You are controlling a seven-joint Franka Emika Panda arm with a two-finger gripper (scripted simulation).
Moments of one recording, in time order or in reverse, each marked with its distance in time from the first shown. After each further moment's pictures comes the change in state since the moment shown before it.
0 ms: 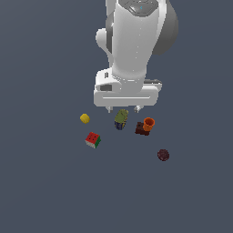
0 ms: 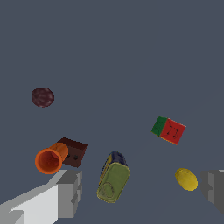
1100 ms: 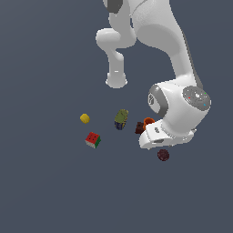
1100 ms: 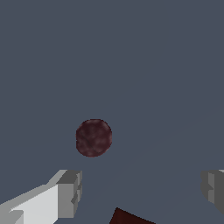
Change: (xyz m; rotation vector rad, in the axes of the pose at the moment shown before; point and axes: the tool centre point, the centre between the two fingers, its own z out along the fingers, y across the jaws) arm 0.081 -0.166 0.150 0.015 0.035 -0.102
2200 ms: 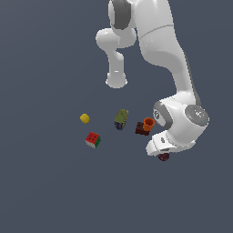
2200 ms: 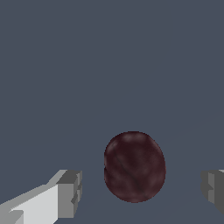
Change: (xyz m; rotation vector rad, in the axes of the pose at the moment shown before) arm 0.007 -0.045 0.068 0.020 0.009 -0.019
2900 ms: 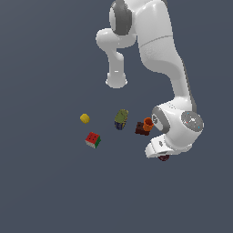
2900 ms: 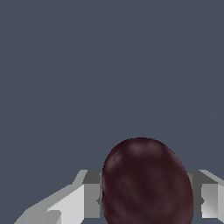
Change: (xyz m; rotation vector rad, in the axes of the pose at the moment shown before) arm 0.000 -0.001 0.028 0.000 -0.001 0.000
